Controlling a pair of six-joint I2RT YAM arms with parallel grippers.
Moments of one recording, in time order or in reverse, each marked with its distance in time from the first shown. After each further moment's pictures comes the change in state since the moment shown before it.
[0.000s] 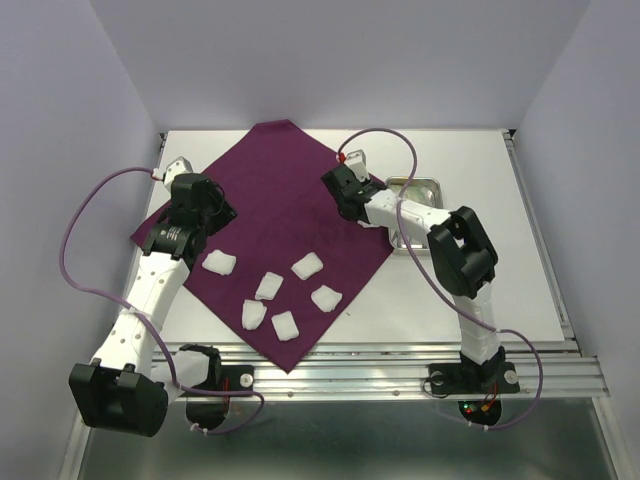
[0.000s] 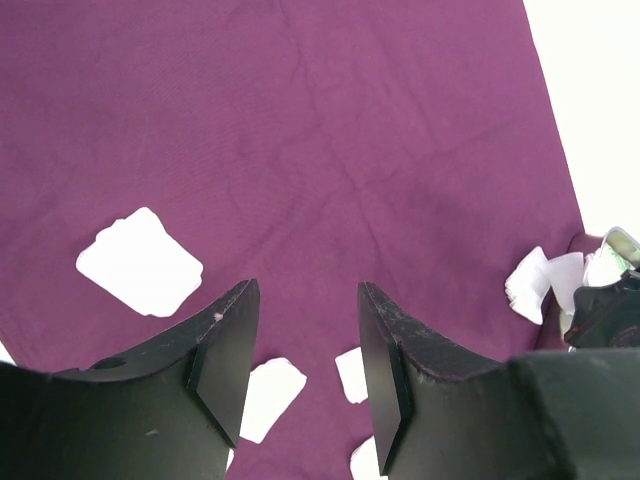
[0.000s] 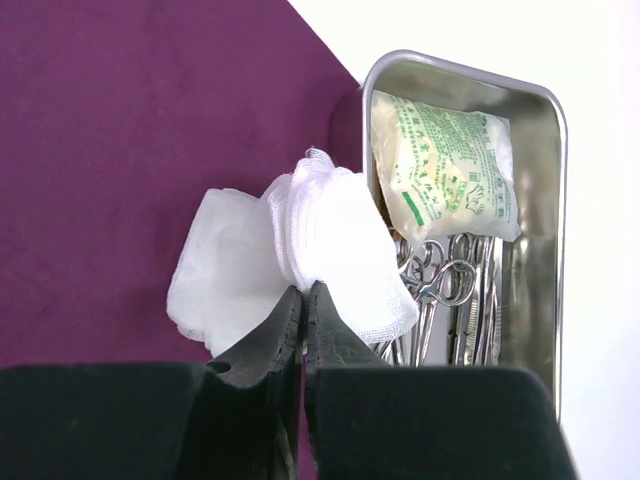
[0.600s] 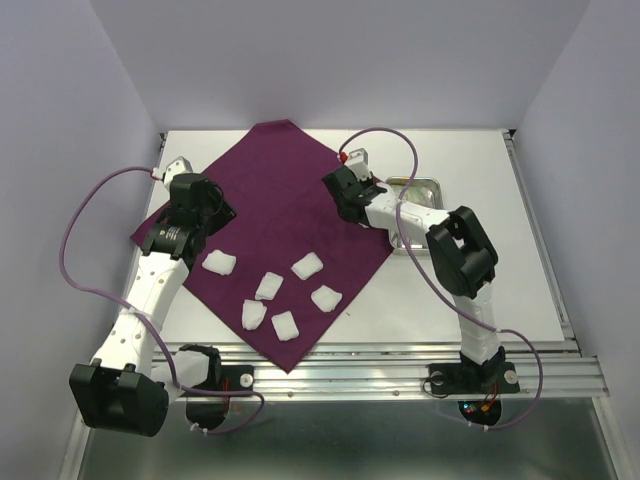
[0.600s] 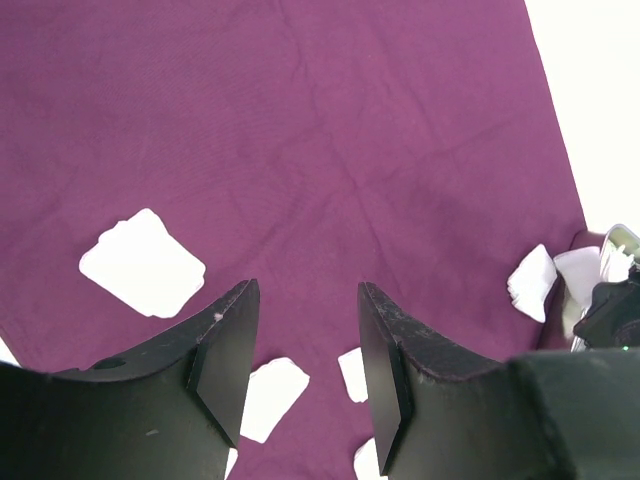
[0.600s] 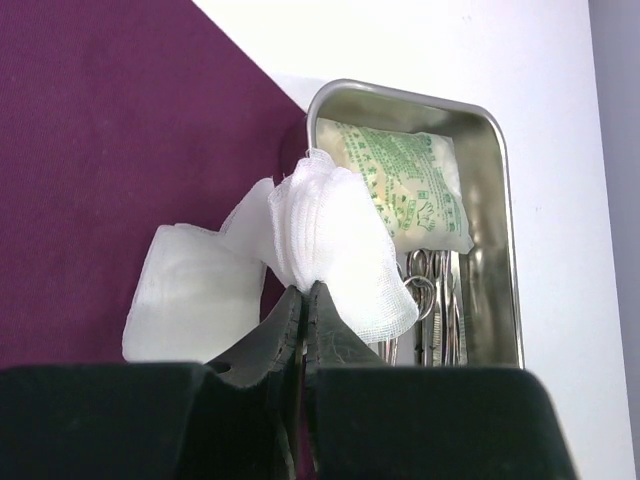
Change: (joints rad) left arm 0.010 0.000 0.000 0.000 0.011 0.013; right arm -0.011 0.010 -0.041 0.095 0.116 -0.055
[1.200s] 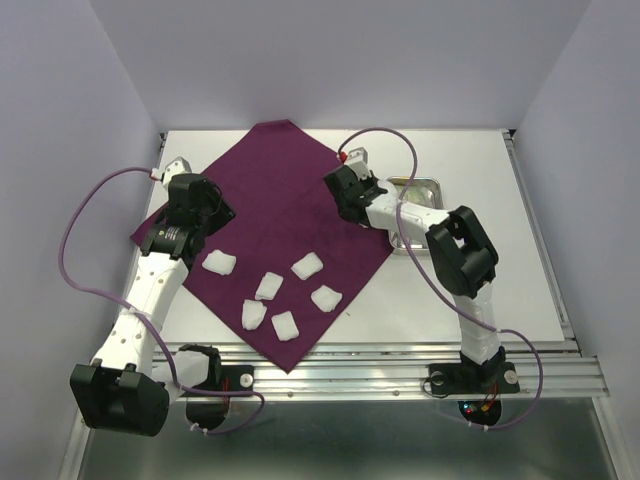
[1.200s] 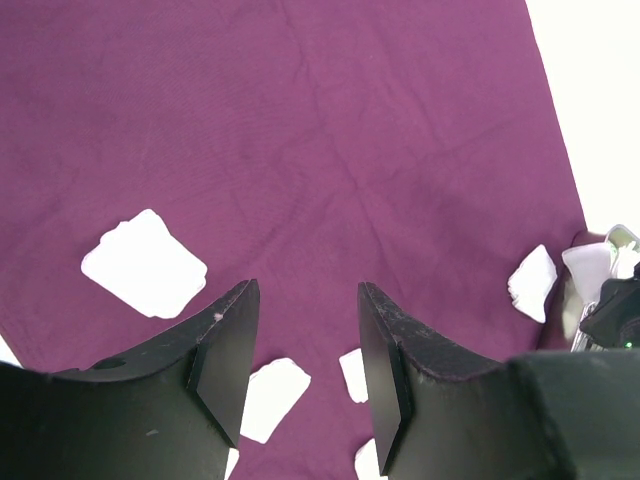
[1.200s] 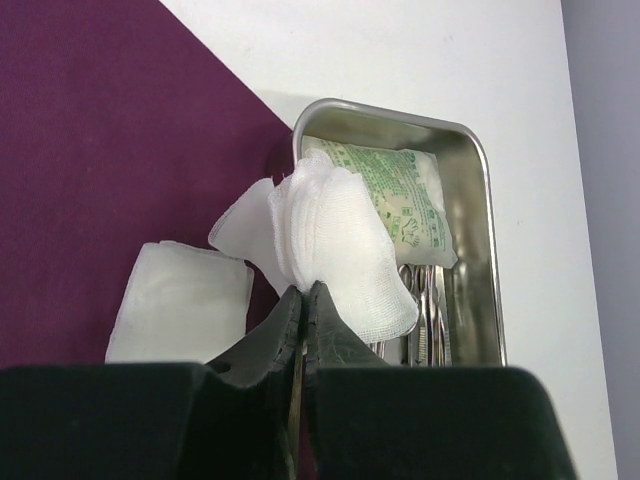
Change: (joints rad) left arm 0.010 0.000 -0.001 0.000 0.012 0.004; right arm -0.003 0.000 -0.010 0.067 0.029 -0.064
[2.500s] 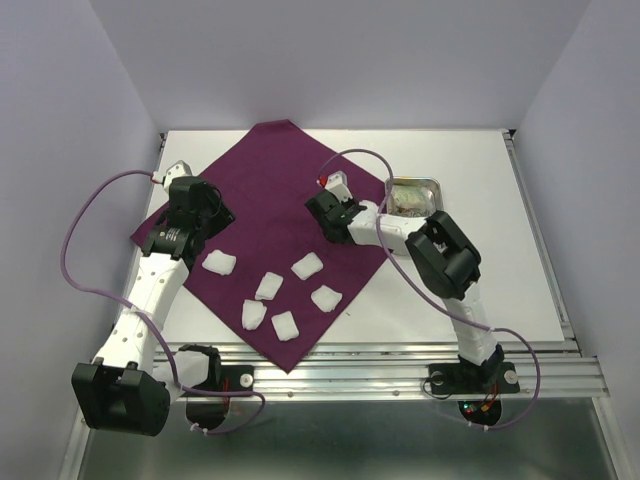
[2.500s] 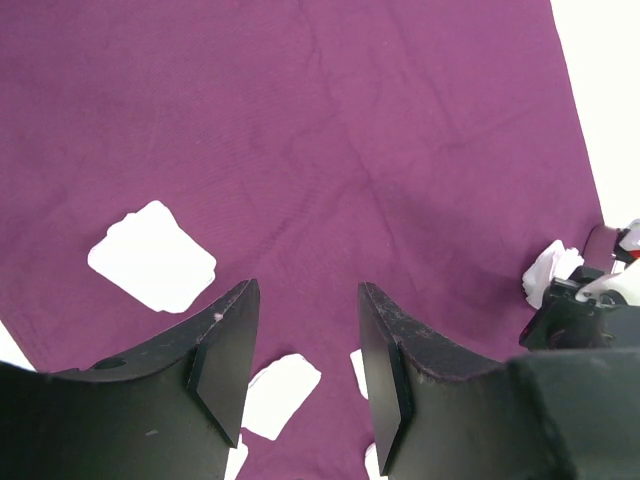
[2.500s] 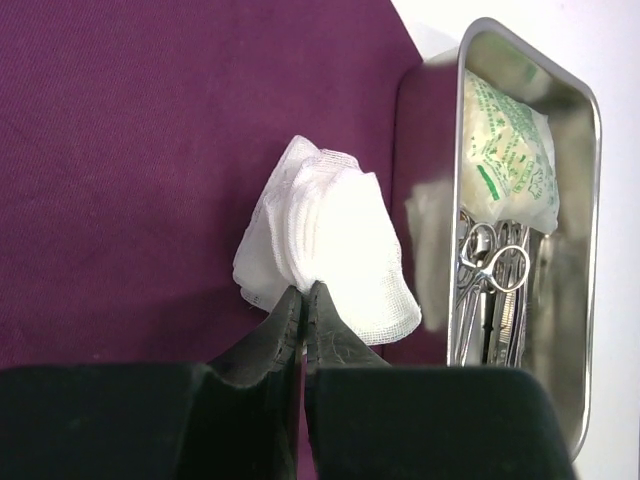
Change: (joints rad) left arm 0.013 0.000 -0.031 0.007 0.013 0.008; right arm 0.110 0.068 -0.040 -0.017 -0.033 0.043
